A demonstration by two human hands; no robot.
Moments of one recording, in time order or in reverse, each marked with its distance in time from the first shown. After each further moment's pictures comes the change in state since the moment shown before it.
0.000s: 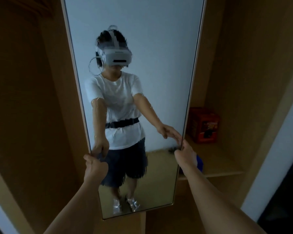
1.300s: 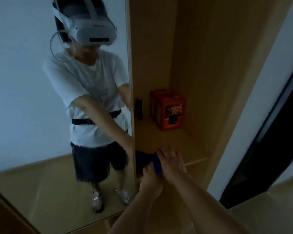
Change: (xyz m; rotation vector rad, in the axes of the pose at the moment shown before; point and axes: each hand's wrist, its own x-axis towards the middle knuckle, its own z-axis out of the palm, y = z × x) left_hand -0.136 0.085 0.297 0.406 -0.643 0.455; right_hand 0.100 0.147 -0.040 -1.015 -0.232 -0.353
